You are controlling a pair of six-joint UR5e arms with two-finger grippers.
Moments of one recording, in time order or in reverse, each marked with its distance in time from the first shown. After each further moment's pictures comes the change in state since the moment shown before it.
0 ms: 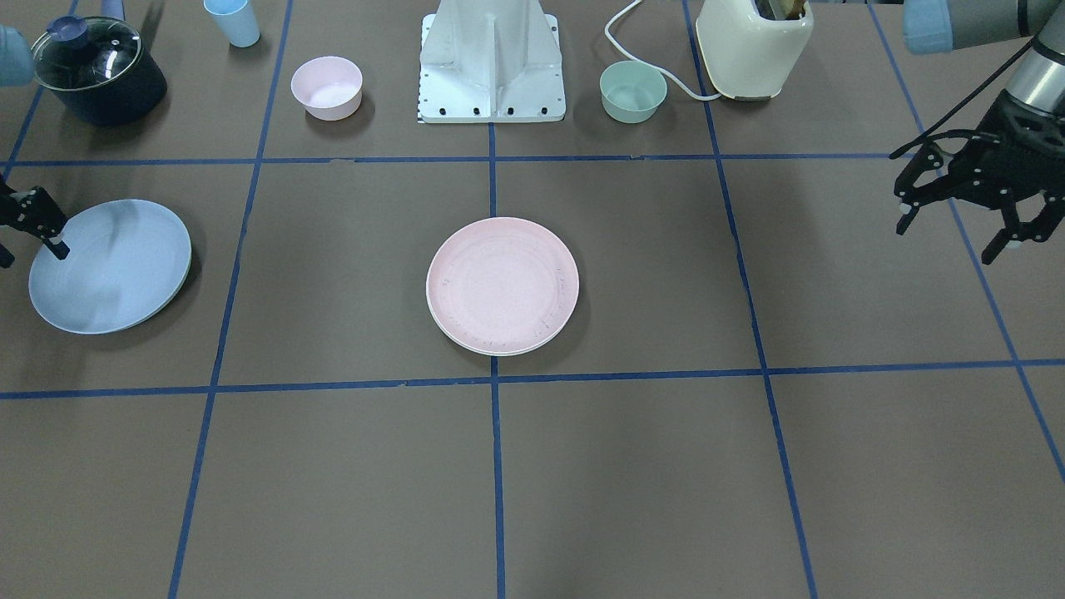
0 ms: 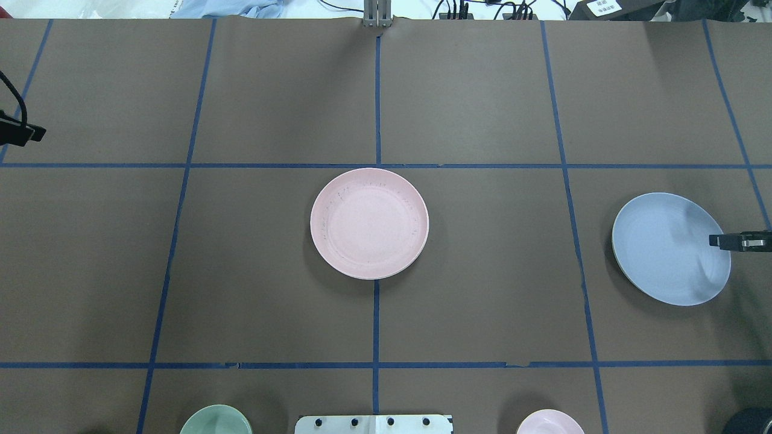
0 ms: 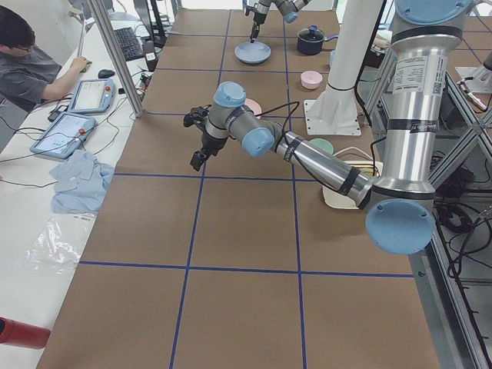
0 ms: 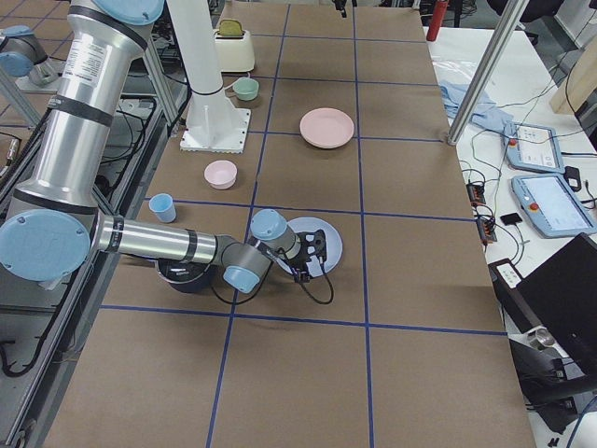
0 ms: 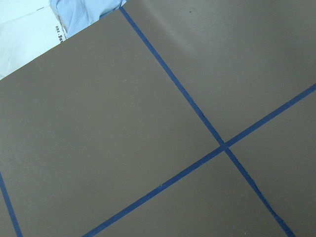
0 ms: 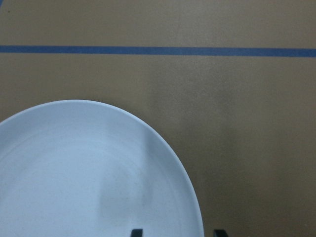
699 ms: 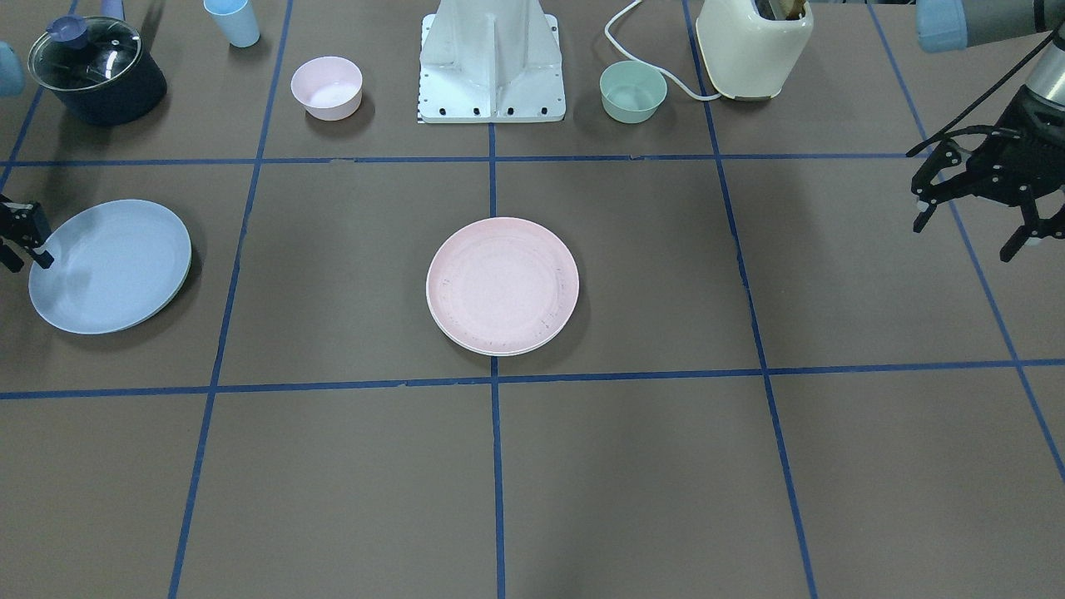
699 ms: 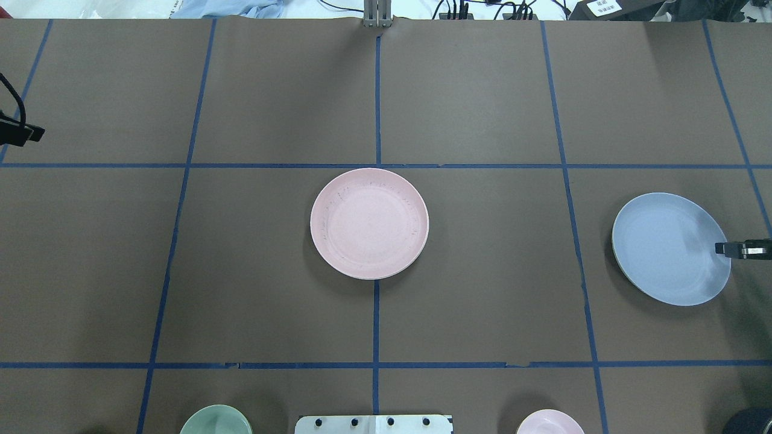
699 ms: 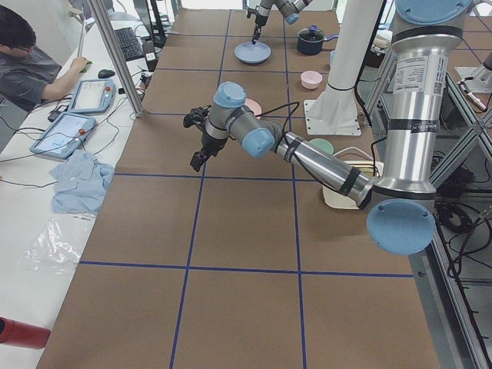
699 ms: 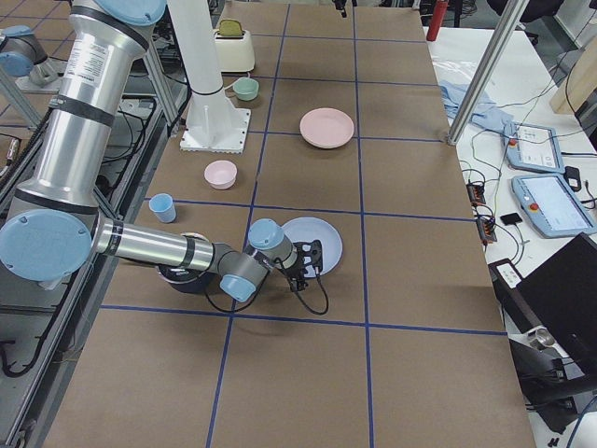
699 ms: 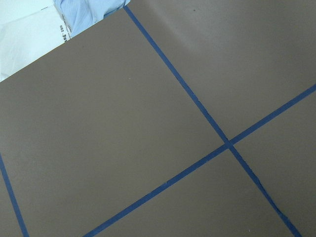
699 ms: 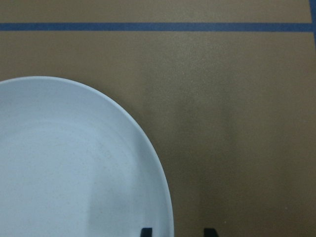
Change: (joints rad) left arm -0.001 0.001 0.001 -0.002 0.000 -0.001; right arm -0.019 0.003 -0.044 0.017 -0.014 0.006
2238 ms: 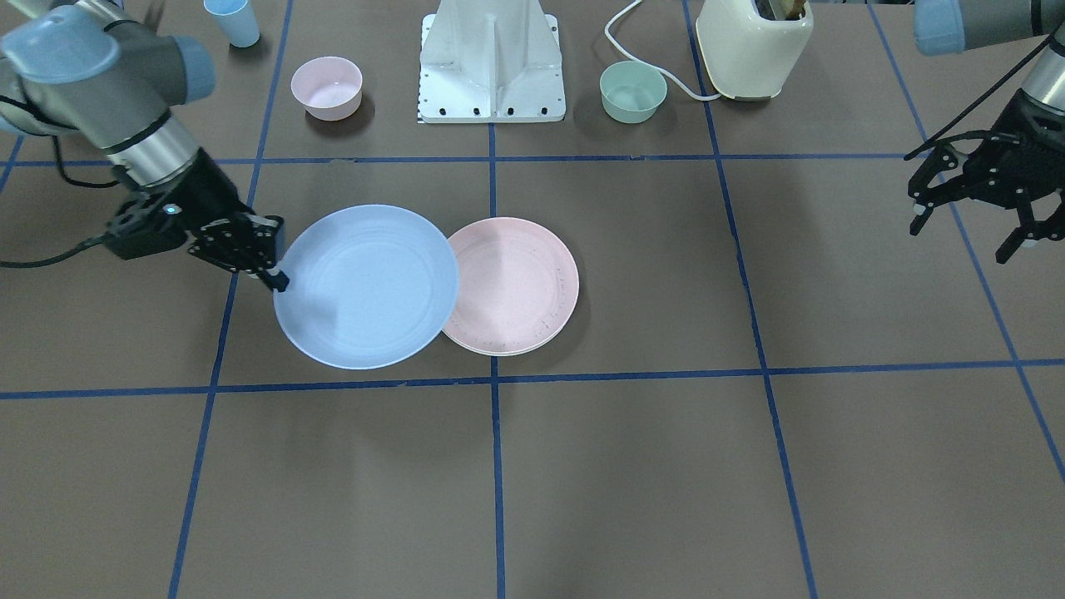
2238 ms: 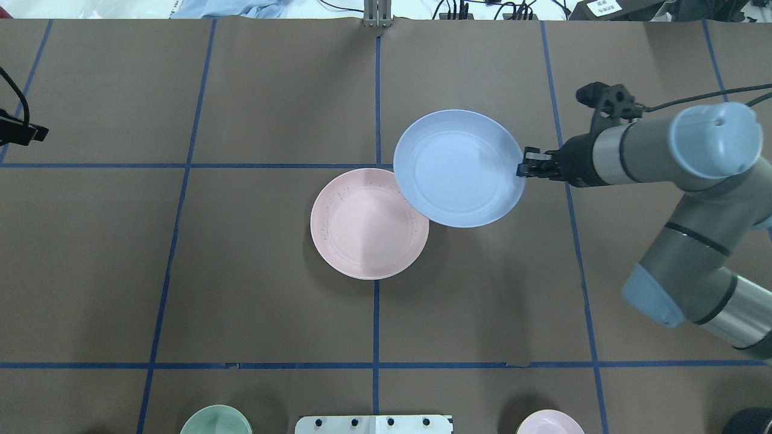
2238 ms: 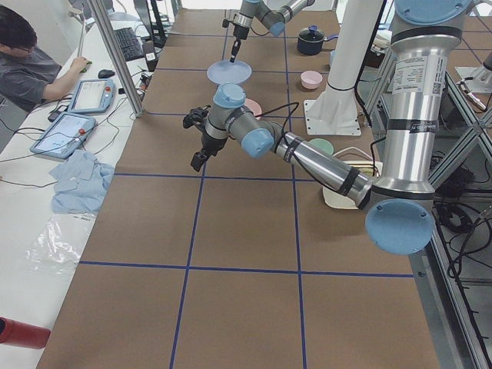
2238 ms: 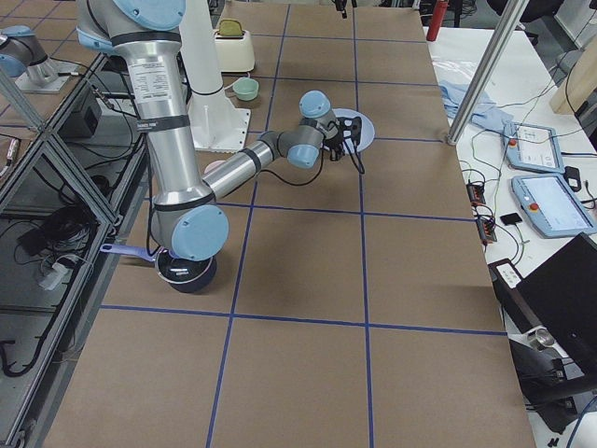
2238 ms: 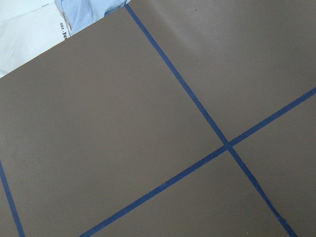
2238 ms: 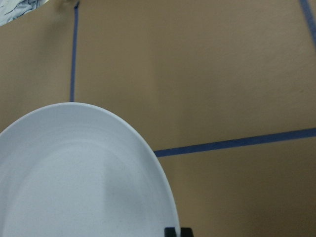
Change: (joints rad) left arm 0.005 -0.004 0.005 -0.005 0.000 -0.037; right arm -0.230 0.587 0.305 -0.596 -0.118 0.460
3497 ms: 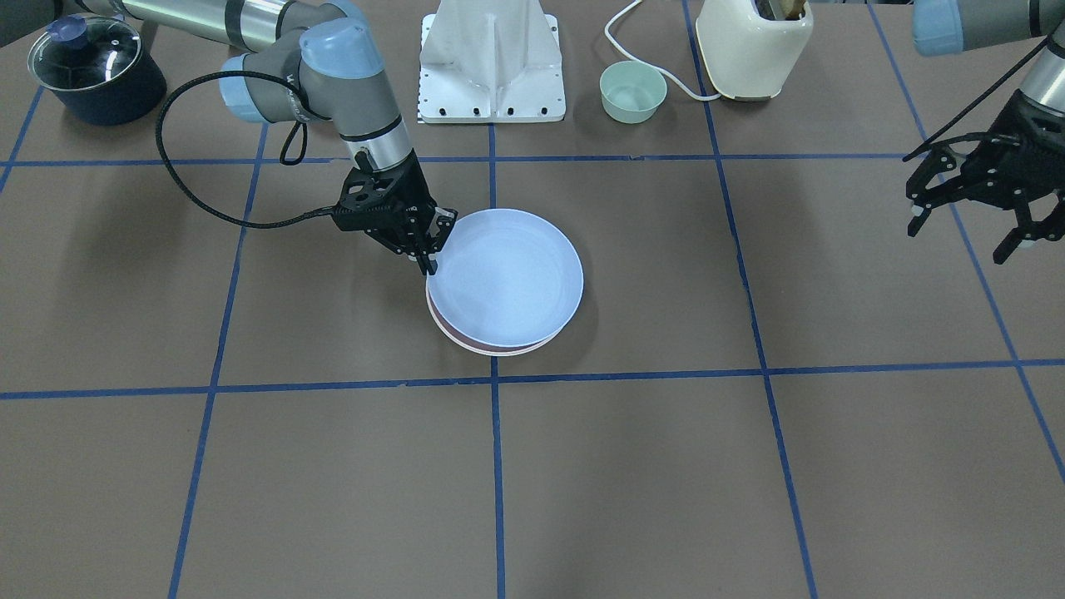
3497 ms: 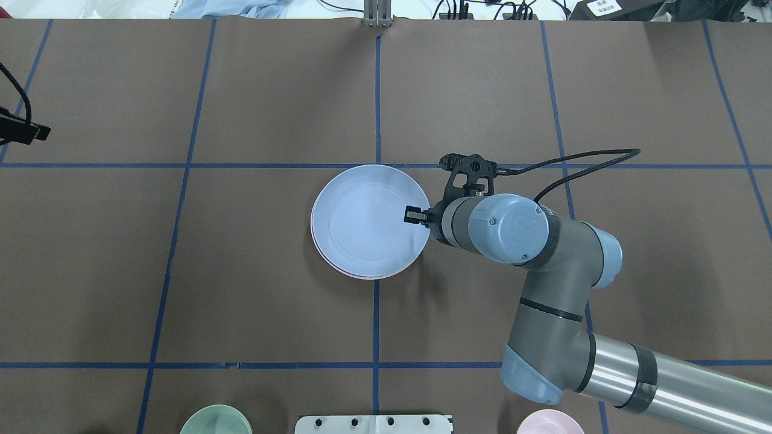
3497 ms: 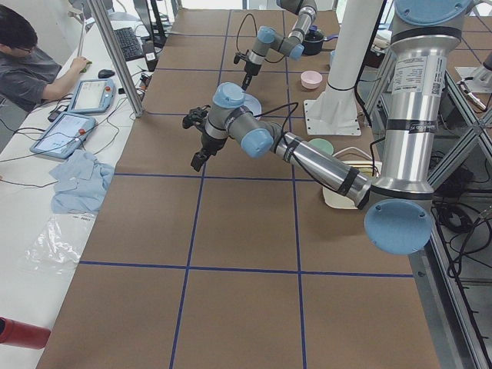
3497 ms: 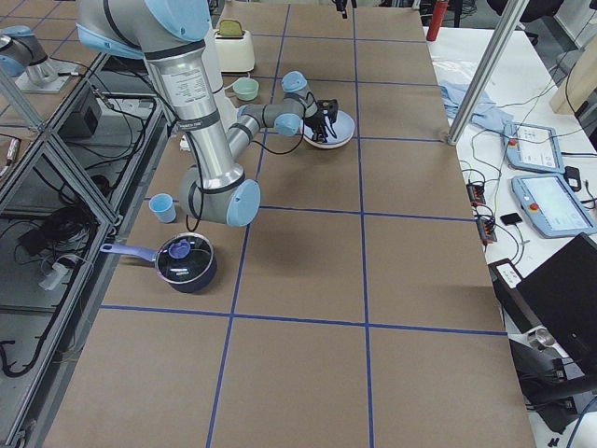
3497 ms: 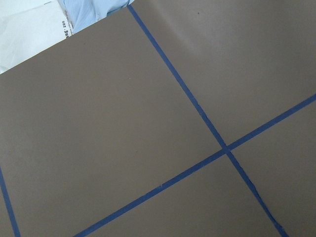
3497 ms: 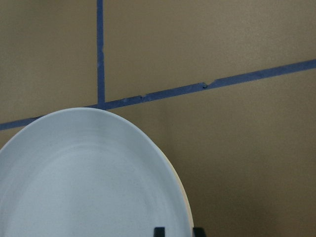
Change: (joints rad) left arm 0.002 -0.003 0.005 -0.001 -0.001 -0.020; right arm -0.257 0.213 -0.111 -0.221 -0.302 0.065
